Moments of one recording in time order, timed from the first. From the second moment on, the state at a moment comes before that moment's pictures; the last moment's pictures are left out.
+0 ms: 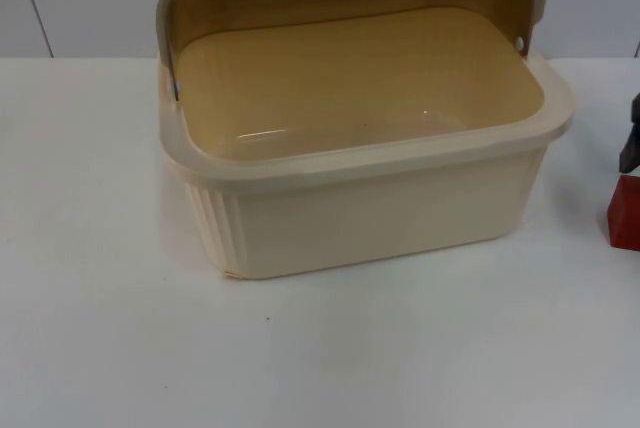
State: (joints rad) right arm 0.09 1.86 -1.03 -0.02 0.36 0.35; left arm 0.10 1.34 -1.27 -0.12 0.61 0.07
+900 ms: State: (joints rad) right arm 0.17 1.99 -1.07 -0.28 0.34 0.72; left arm 0.10 1.34 -1.27 -0.09 0.61 0.07
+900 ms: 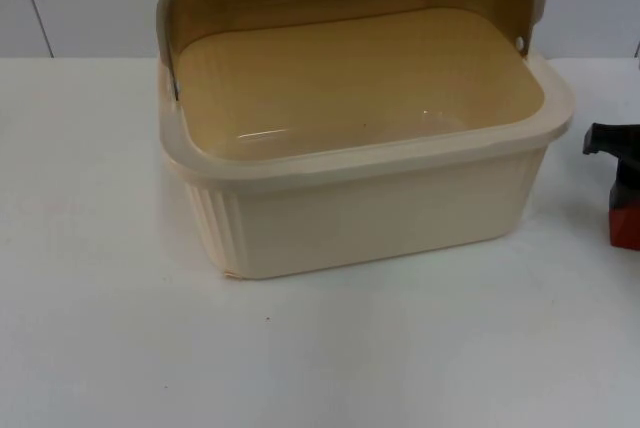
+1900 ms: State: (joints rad) right arm 0.17 1.63 -1.46 -0.11 0.78 0.16; left arm 0.10 1.34 -1.27 -0.09 0.60 0.07
